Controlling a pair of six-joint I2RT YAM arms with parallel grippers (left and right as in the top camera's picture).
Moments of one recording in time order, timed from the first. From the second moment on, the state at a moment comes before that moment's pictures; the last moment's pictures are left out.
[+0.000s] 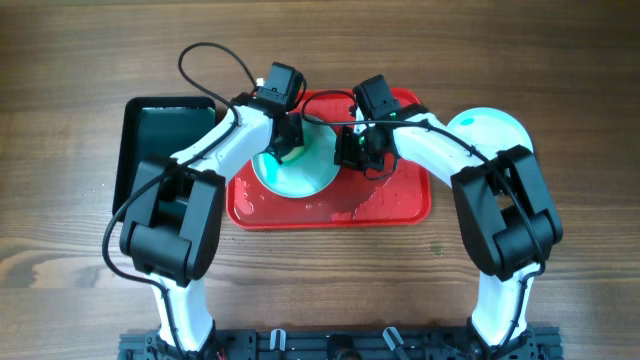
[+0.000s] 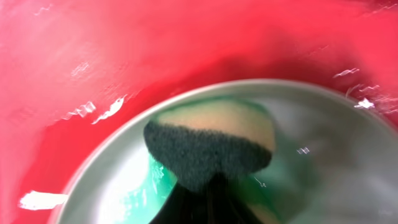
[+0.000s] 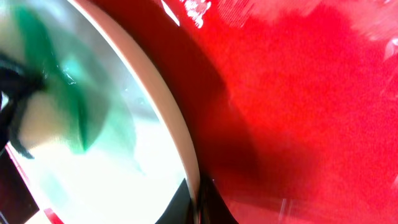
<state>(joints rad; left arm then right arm) -0.37 2.02 1.36 -0.63 -0.10 -0.47 0.44 2.06 1.30 -0.51 -0.42 0.63</state>
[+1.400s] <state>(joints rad) -0.18 1.90 1.65 -1.00 -0.03 -0.53 0.73 1.69 1.30 -0.90 1.02 0.52</state>
